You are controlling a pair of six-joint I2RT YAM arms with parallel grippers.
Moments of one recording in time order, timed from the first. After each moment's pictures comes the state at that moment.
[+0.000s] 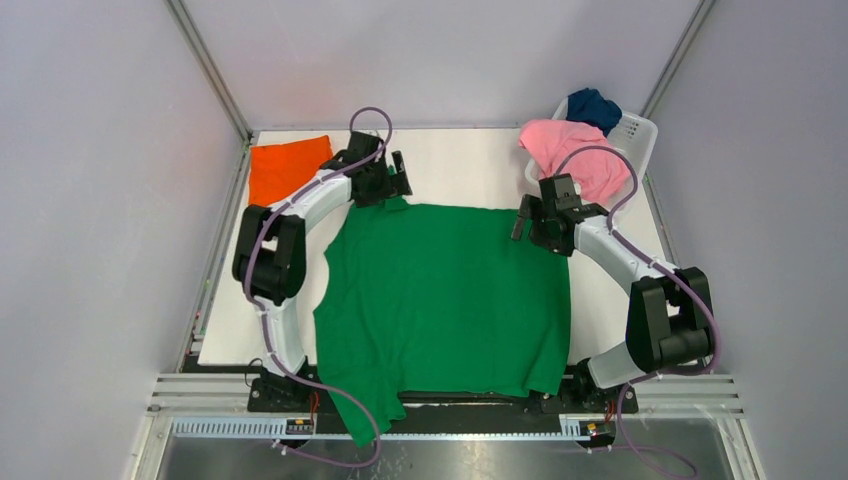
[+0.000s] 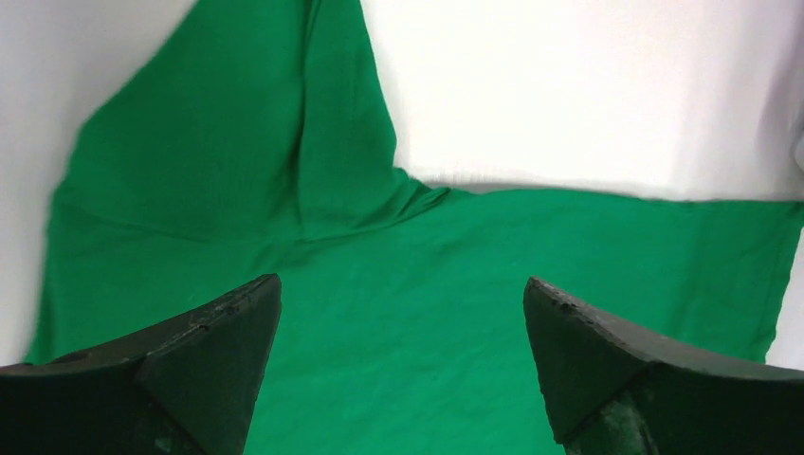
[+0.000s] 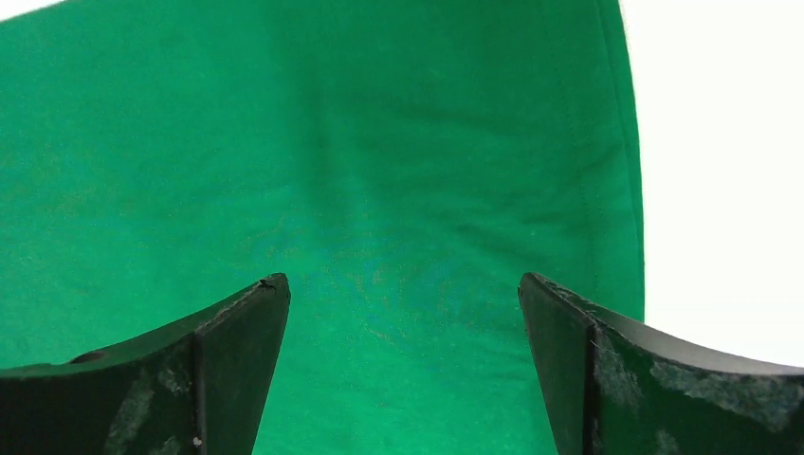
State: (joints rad) left arm -0.32 1.94 1.50 -0.41 0.07 -0.51; right arm 0.25 1.50 1.00 -0.51 0.11 0.53
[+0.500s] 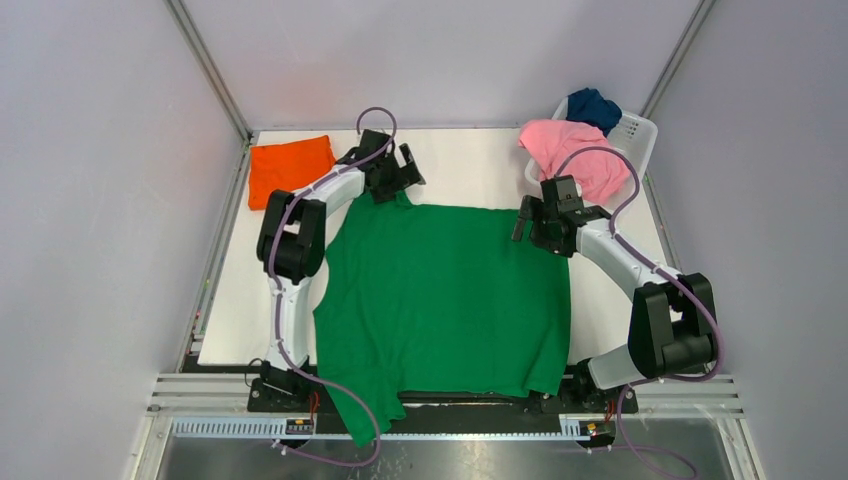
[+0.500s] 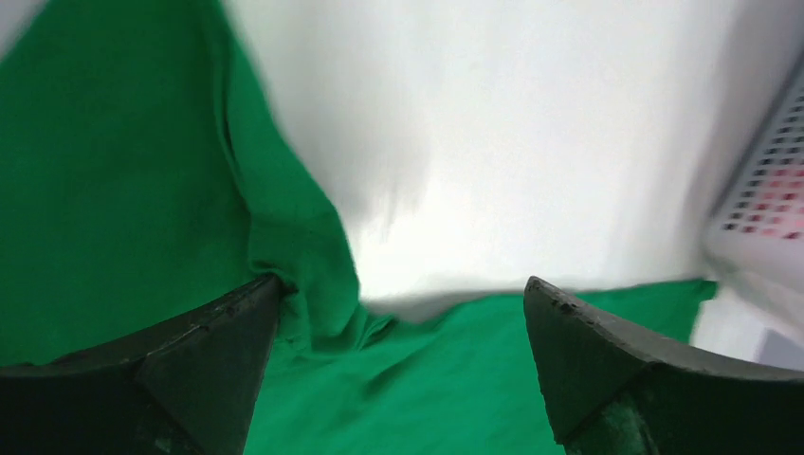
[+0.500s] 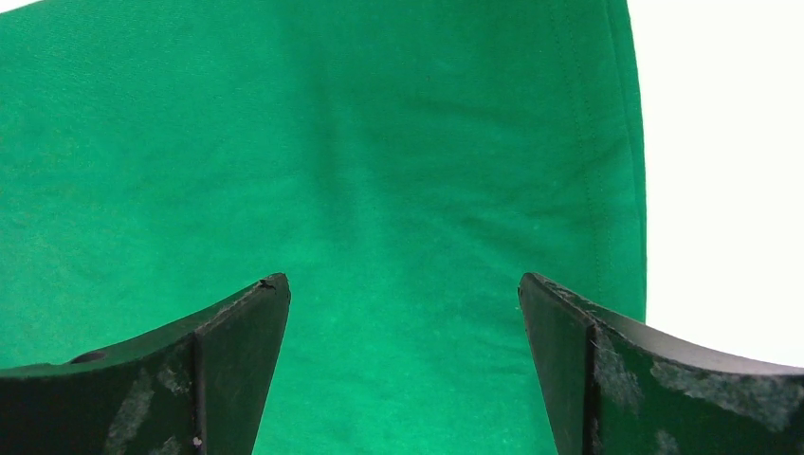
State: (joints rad) left arm -0.32 2.18 1.66 -0.33 0.15 -0.69; right arm 0.25 1.47 0.97 -0.51 0.09 0.52
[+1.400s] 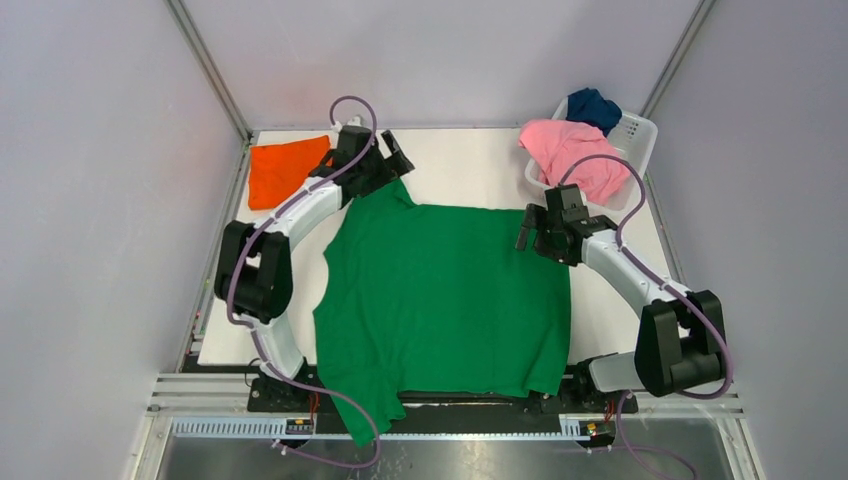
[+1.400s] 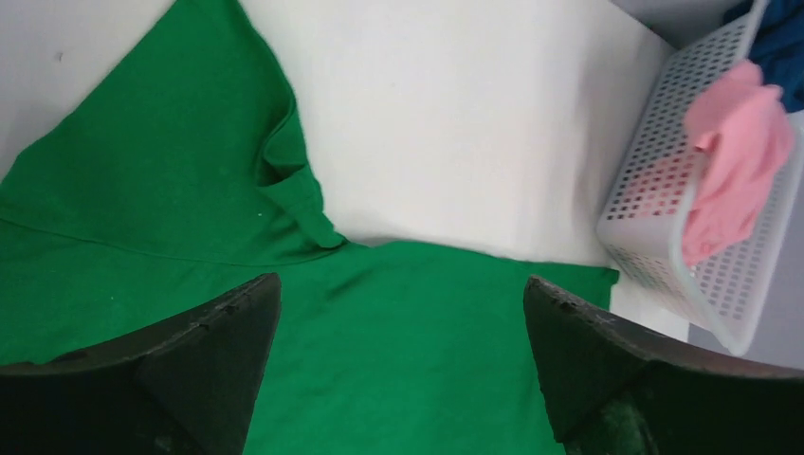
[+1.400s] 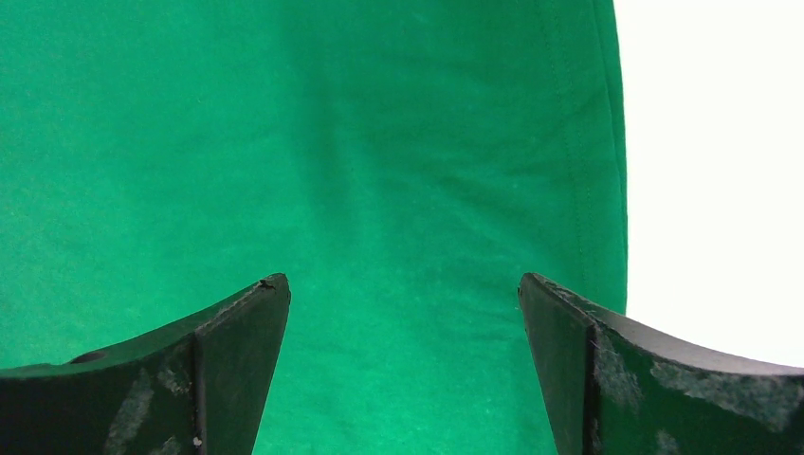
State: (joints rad) left arm -0.34 1.81 1.43 -0.22 0.06 -0.74; right arm 0.25 1.39 0.91 -0.54 0.09 0.52
